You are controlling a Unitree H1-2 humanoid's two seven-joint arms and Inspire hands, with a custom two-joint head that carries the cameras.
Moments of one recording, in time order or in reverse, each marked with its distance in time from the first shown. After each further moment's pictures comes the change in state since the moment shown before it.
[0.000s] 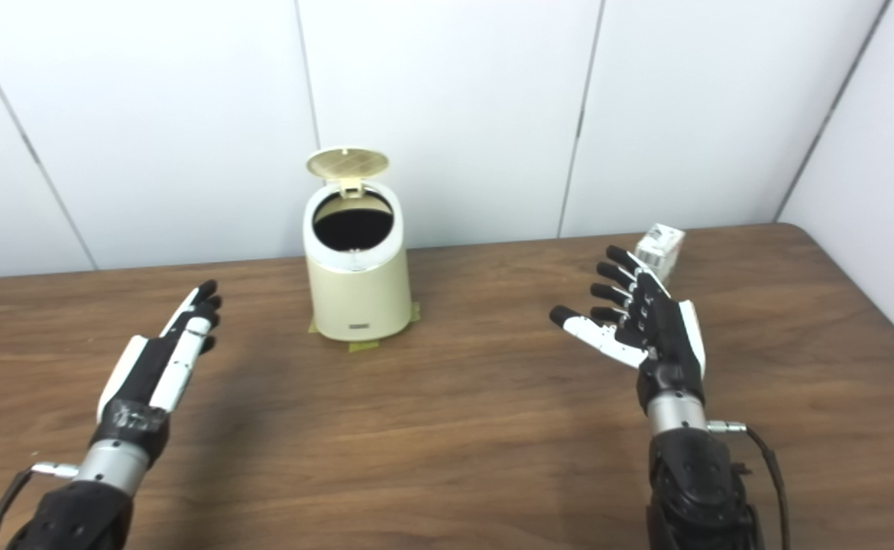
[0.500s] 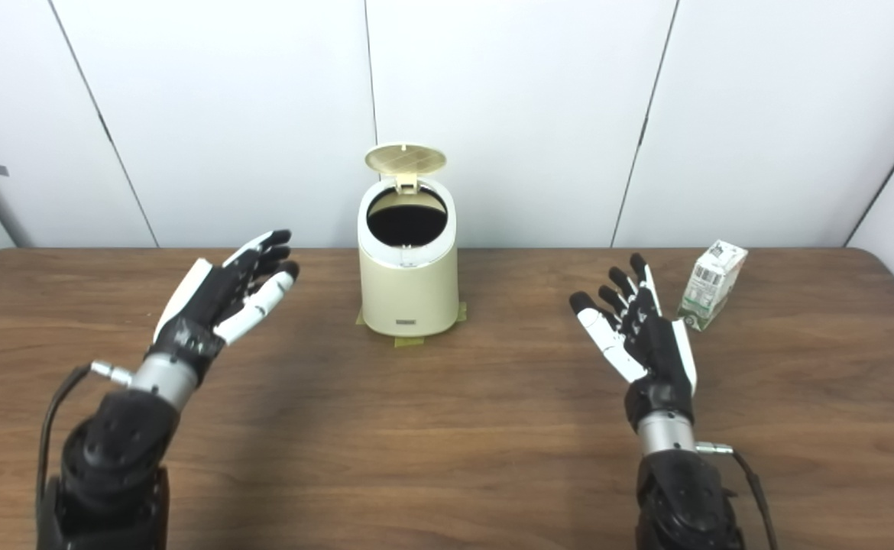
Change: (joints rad) left arm -0.076 -0.047 0.061 -0.005 0.158 0.018 -0.118; right arm -0.042 0.080 0.065 0.127 0.072 -0.131 0.006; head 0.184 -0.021
